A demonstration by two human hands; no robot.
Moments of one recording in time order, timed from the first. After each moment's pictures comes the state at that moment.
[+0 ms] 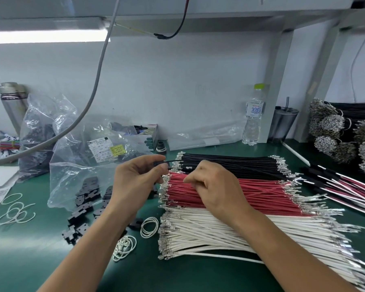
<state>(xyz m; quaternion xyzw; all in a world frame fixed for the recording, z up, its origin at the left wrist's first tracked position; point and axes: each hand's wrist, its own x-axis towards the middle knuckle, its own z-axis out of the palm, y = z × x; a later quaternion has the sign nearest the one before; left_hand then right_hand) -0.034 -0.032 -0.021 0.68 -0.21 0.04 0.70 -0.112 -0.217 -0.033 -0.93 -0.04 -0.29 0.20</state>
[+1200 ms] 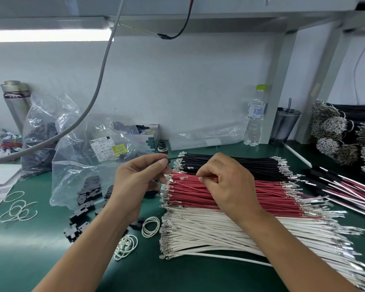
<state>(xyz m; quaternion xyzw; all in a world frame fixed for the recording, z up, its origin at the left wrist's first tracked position) -0.031 -0.028 -0.019 0.59 -0.20 -0.07 0.78 -0.123 -0.226 -0.025 -0.90 -0.02 -0.38 0.22</state>
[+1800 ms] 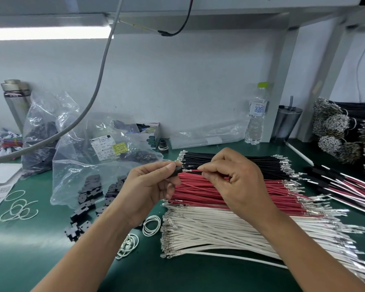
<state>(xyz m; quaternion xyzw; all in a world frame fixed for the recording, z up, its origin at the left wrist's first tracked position) -0.036 -0.032 -0.025 0.53 -0.24 -0.23 0.78 -0.137 -0.232 -0.016 -0.86 -0.10 -0.40 0.29</state>
